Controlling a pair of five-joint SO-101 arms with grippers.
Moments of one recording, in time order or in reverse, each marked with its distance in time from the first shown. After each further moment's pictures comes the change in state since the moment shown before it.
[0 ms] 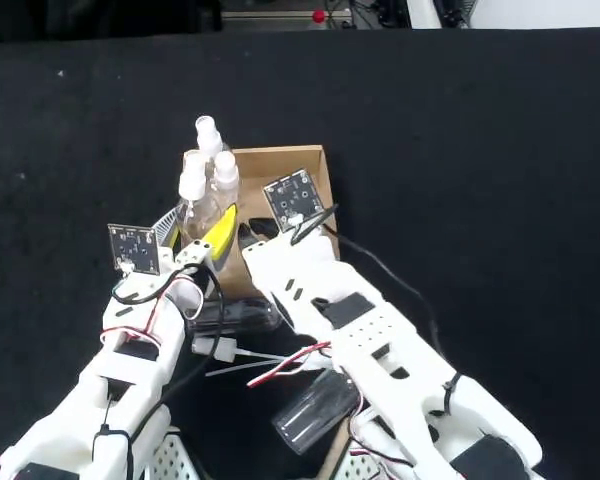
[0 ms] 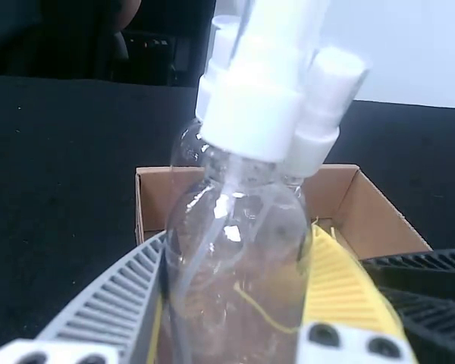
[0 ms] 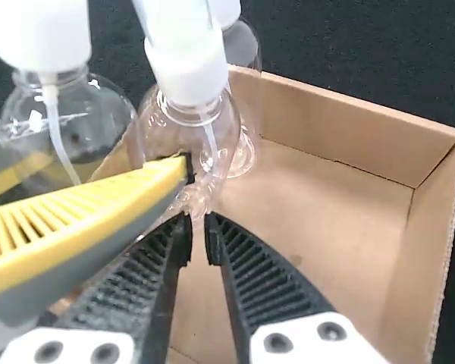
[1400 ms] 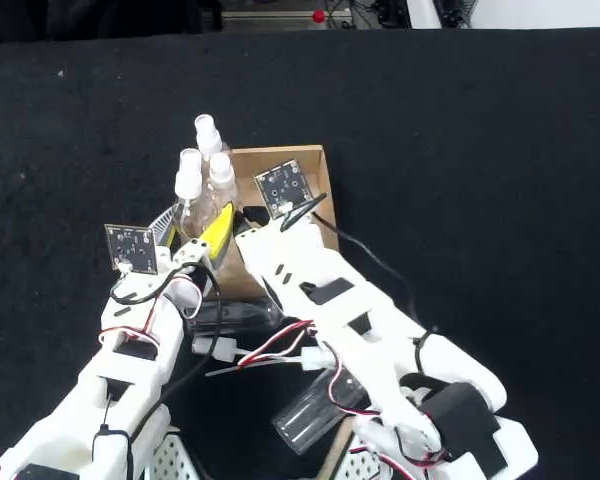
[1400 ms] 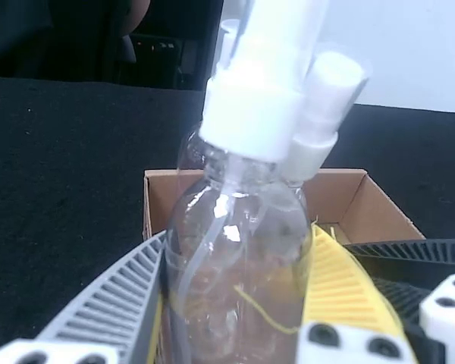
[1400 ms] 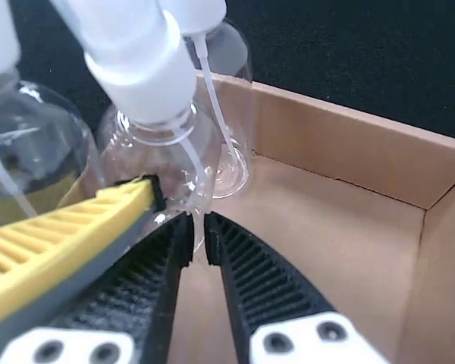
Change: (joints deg) left arm -0.3 -0.2 0.0 0.0 -0.1; right arm 0.6 16.9 -5.4 -12.9 0.1
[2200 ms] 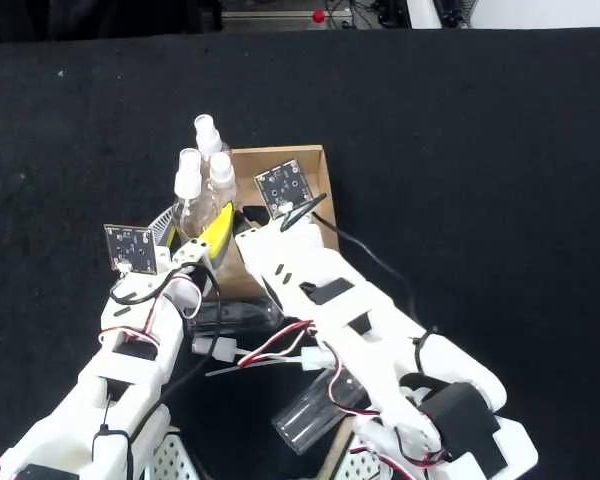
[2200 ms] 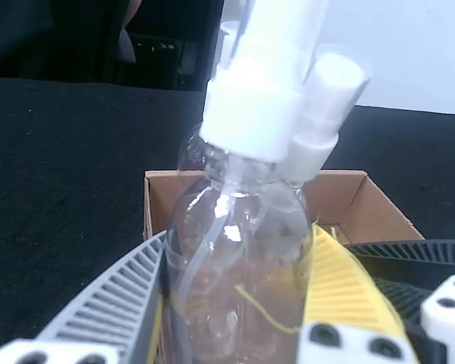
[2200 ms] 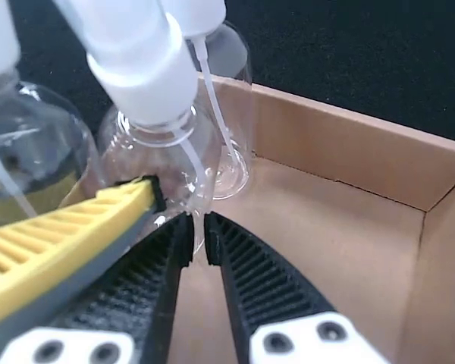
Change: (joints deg) left arm 0.0 0.0 0.0 0.0 0.1; right arm 0.0 0.0 0.0 -0.2 0.1
